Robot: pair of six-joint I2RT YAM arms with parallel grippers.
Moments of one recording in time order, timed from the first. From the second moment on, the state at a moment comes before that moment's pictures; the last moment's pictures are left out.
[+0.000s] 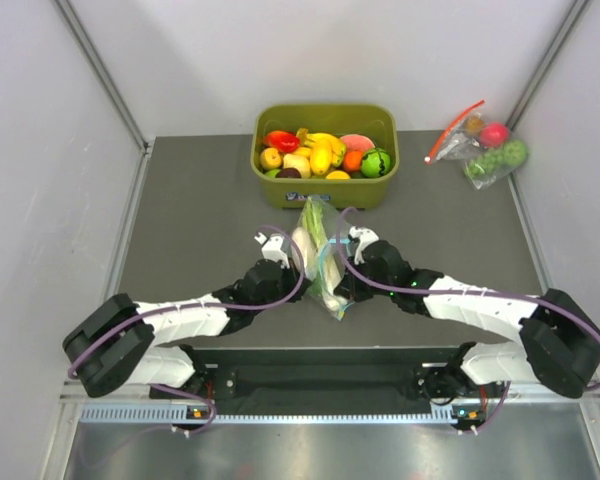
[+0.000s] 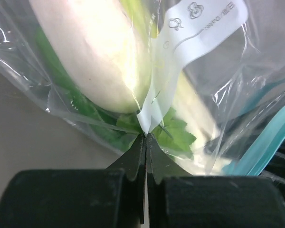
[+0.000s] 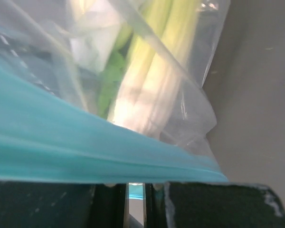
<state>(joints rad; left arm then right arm) -0.87 1.30 0.42 0.40 -0.14 -0.74 0.83 1.29 0.58 0.00 -0.08 0.54</state>
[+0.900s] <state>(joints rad) -0.88 1.48 0.55 0.36 -0.12 -0.66 0.63 1.17 0.64 -0.04 -0.14 0.53</state>
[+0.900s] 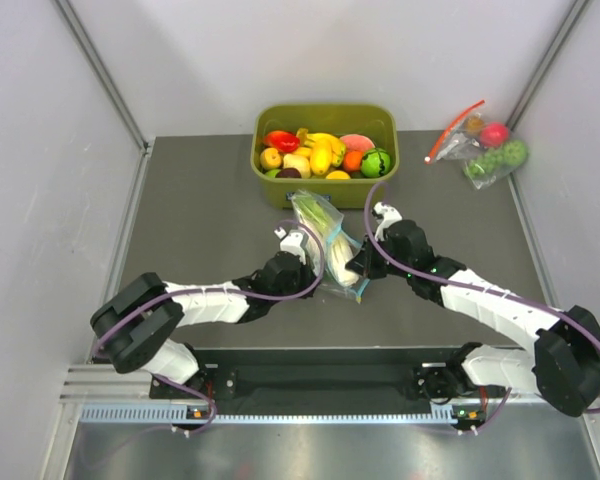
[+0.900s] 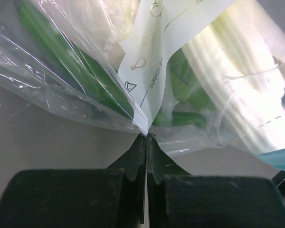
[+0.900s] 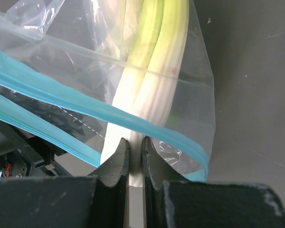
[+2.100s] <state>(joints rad) -0.63 1.60 0.75 0.36 -0.05 -0.72 0.63 0.91 0.85 -0.72 -0.44 0.24</state>
